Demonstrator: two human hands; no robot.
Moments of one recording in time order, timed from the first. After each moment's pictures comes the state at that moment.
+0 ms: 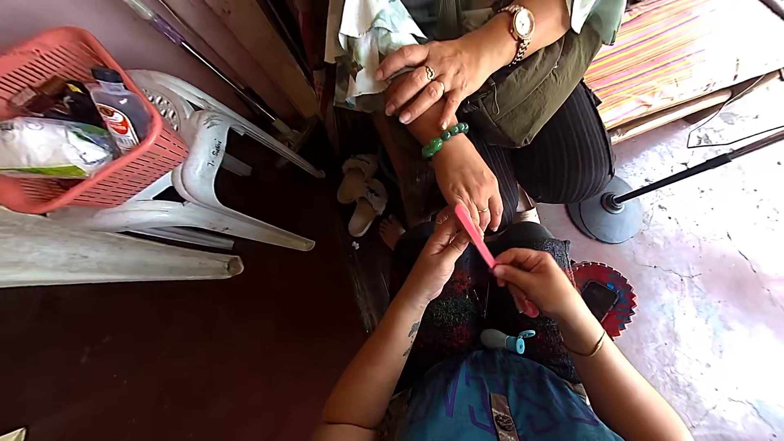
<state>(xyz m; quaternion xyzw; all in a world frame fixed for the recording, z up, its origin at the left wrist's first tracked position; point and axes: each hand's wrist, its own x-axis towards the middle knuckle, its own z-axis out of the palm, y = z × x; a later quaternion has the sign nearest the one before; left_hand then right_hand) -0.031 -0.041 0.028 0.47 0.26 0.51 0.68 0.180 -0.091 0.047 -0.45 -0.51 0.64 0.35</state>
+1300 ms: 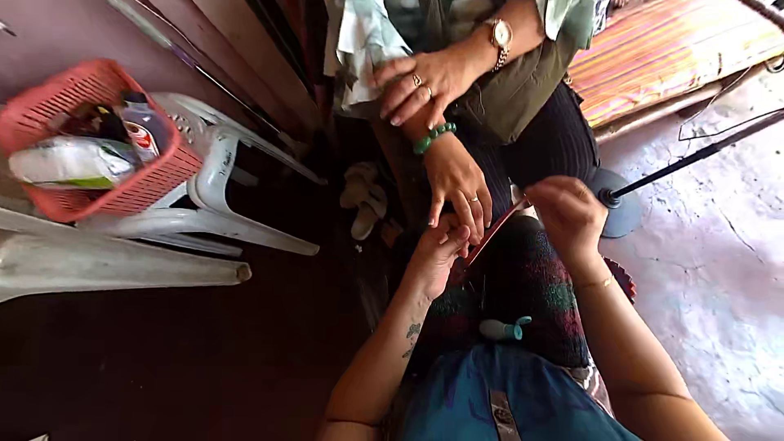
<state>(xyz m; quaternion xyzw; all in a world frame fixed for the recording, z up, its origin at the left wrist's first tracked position) -0.028 -0.057 0.056 0.34 0.33 0.46 0.75 0.214 -0.043 0.069 -0.48 -0.75 -0.02 0.45</state>
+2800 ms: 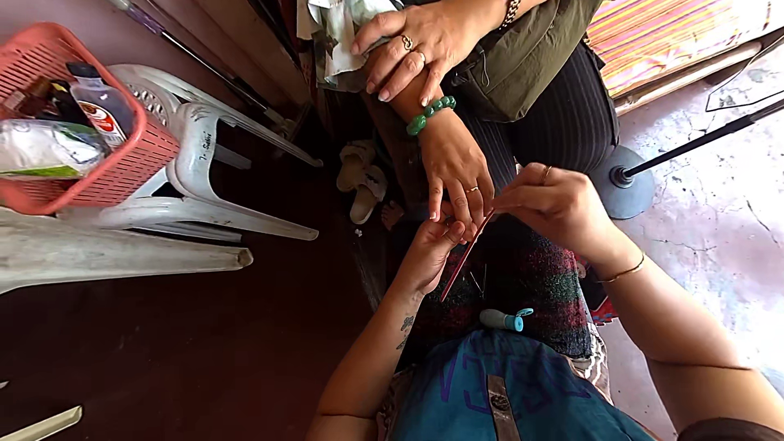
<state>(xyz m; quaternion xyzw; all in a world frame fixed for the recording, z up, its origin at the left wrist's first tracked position) -0.034 -0.057 0.041 0.37 0.26 0.48 0.75 0.197 -0.022 0.111 -0.38 -0.85 0.09 0.34</state>
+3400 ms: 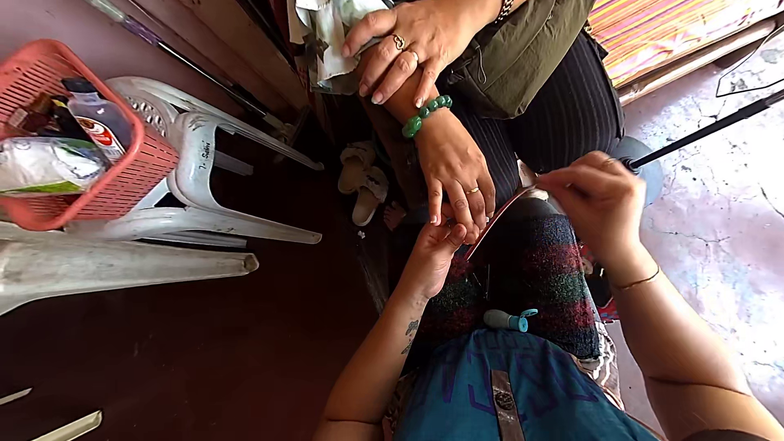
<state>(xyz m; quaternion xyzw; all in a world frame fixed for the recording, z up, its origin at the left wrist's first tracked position) -0.031 -0.058 0.040 0.36 0.25 0.49 0.75 0.215 -0.048 0.095 -0.51 -0.76 0.06 0.41</state>
